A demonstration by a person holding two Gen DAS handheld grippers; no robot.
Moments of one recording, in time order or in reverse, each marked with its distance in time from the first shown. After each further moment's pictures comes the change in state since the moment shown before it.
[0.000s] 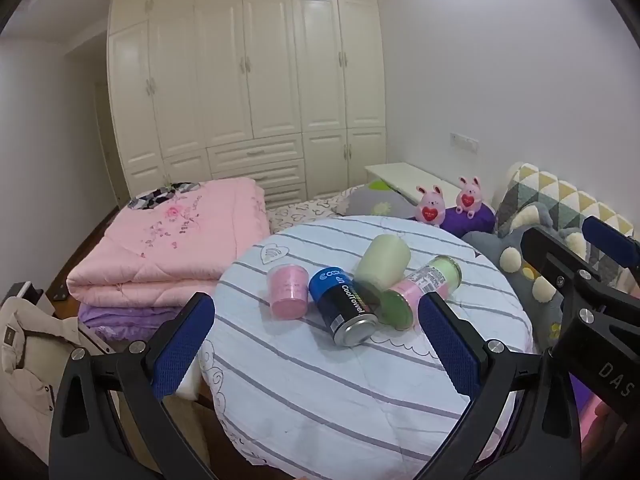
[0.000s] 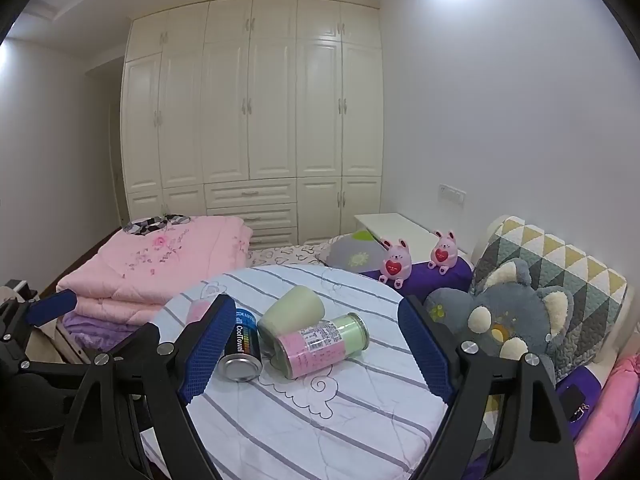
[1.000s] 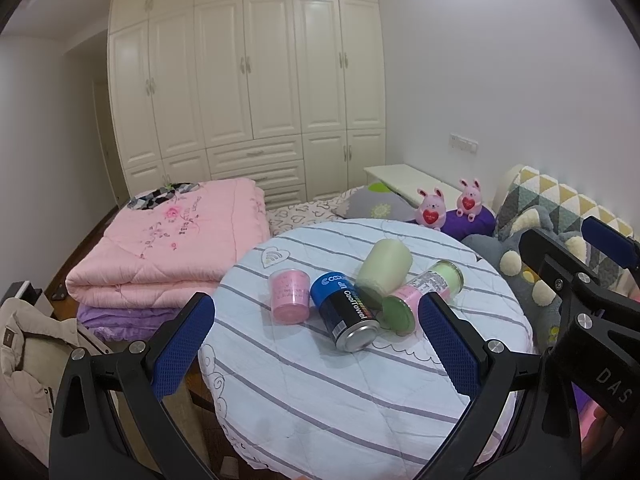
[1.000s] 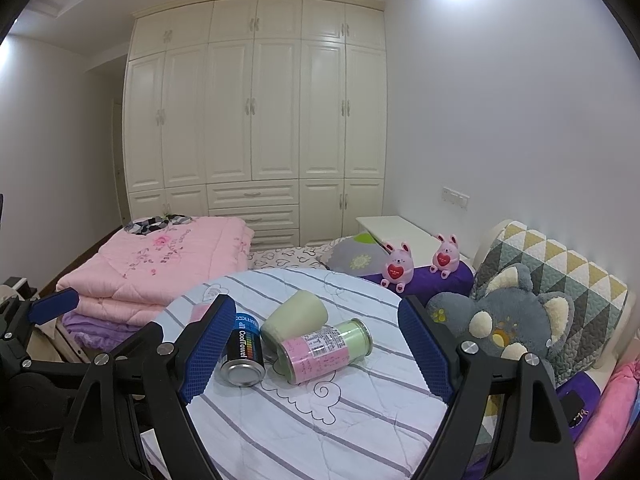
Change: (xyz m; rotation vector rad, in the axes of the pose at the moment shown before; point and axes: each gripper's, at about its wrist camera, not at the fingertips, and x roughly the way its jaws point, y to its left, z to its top) left arm 0.001 -0.001 0.005 -0.003 -0.002 -0.002; right arm 0.002 0.004 0.006 -0.016 -0.002 0.000
